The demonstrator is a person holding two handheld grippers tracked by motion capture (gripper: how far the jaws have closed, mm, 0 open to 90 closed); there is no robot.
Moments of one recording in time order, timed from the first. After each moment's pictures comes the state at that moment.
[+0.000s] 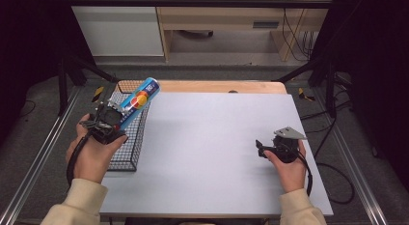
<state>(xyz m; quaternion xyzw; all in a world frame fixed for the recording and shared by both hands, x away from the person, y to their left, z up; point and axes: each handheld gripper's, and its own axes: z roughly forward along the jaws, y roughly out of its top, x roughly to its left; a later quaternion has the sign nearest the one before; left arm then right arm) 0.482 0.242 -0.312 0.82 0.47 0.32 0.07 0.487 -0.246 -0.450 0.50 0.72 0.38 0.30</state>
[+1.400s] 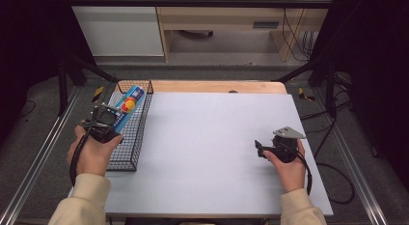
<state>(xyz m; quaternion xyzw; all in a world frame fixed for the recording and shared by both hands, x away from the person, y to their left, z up) 0.503 0.265 -0.341 0.79 0.54 0.28 0.04 0.489 -0.245 -0.452 0.50 0.72 0.38 0.29</state>
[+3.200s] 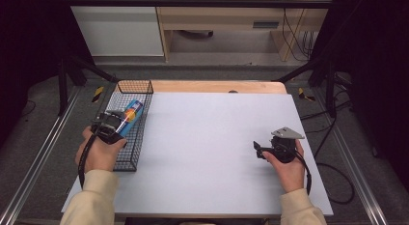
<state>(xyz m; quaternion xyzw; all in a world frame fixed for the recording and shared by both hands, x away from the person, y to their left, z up) 0.523 0.268 -0.377 0.79 0.57 0.22 -0.01 0.489 -0.242 -0.453 0.49 0.73 0.38 0.28</state>
